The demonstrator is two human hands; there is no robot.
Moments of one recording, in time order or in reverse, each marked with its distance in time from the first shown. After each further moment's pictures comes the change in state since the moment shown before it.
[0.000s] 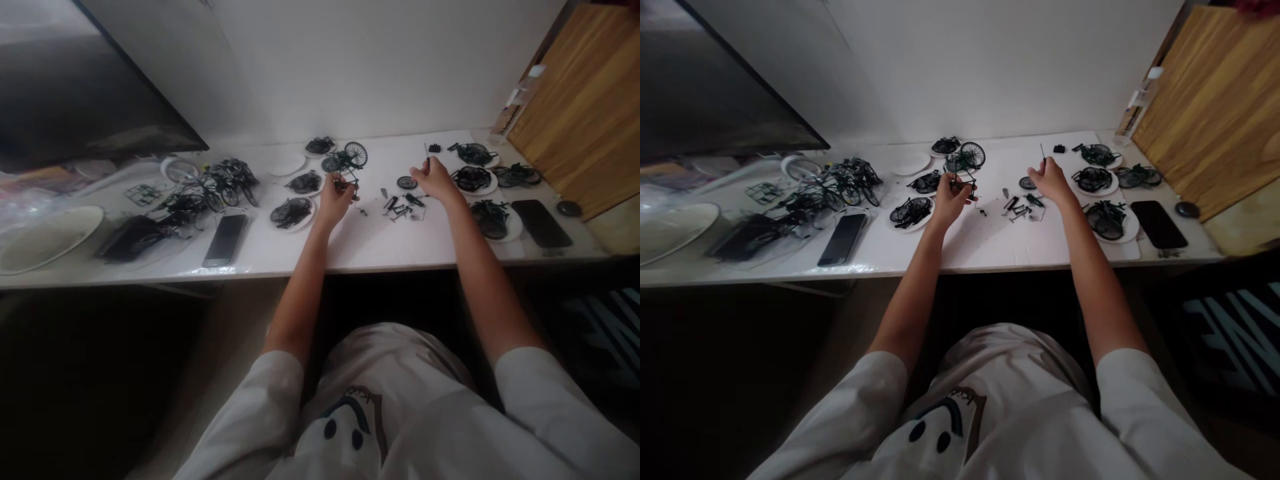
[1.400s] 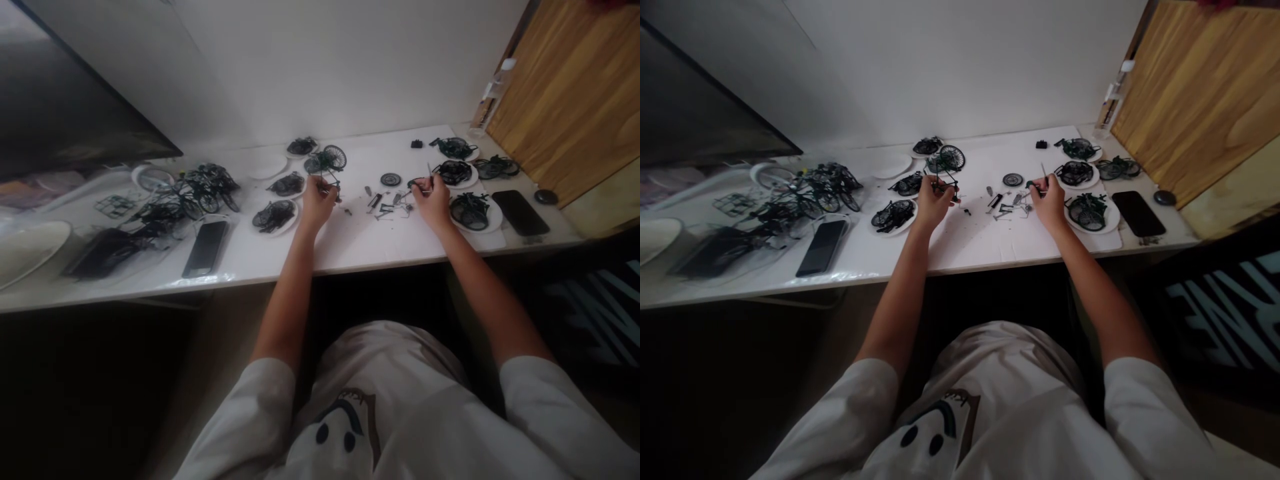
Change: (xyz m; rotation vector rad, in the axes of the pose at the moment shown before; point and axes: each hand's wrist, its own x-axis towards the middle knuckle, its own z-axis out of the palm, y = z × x) left_hand -0.014 0.014 0.002 0.061 0.034 0.023; right_hand -0.077 0.027 0.000 0.239 0.160 0.057
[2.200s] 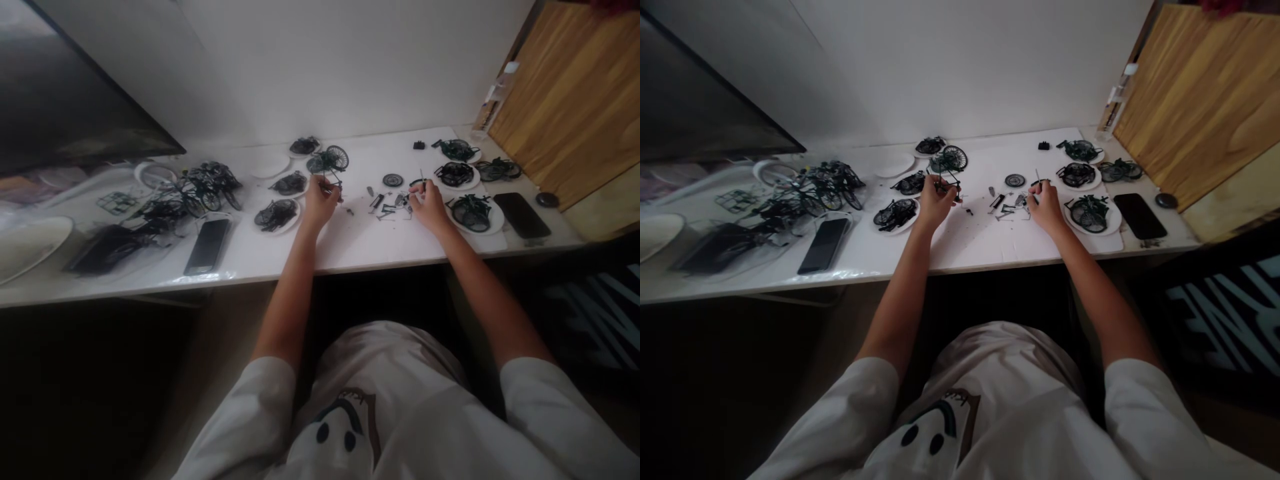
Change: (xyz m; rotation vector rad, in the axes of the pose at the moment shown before) left_hand 0.027 -0.047 -0.008 0.148 0.005 0.151; right_hand 0.008 0.040 0.024 0.083 -0.002 -0.190
